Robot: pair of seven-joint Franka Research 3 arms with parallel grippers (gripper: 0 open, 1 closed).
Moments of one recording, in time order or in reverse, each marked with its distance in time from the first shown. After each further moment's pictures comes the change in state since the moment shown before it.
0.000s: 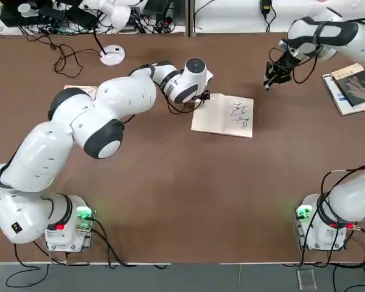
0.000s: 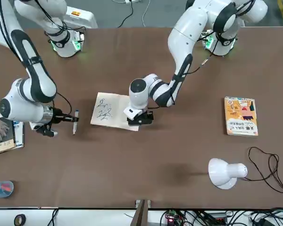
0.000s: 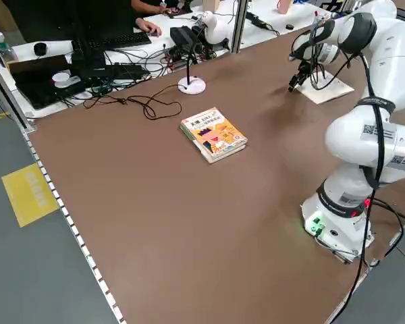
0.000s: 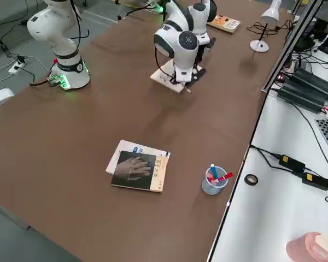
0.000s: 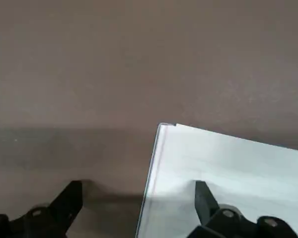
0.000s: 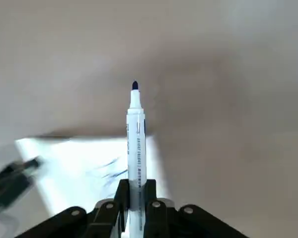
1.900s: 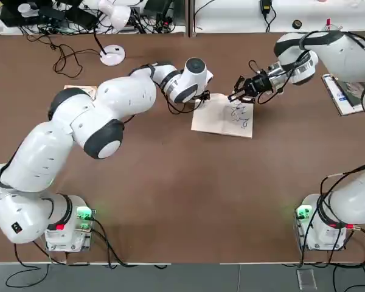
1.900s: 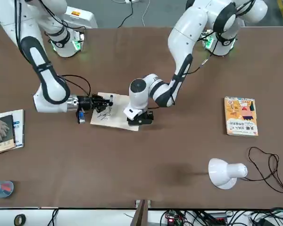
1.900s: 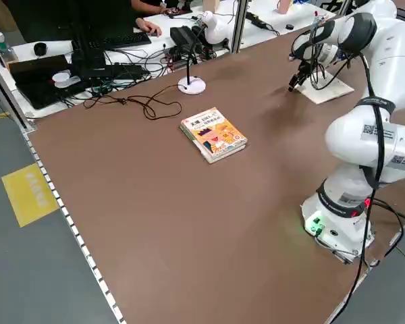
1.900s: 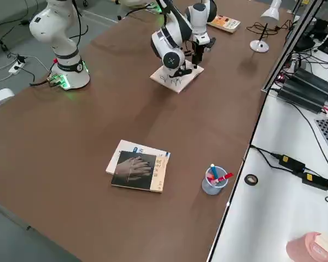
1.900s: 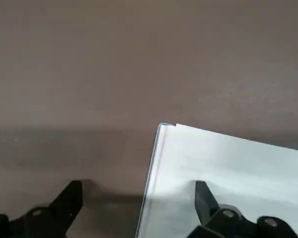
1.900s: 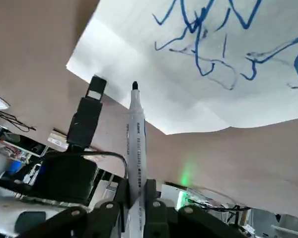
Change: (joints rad) left arm 0.000 0.000 0.000 0.000 0.000 0.000 0.001; right arm 0.140 0.036 -0.006 -0.170 0.685 -0.071 0.114
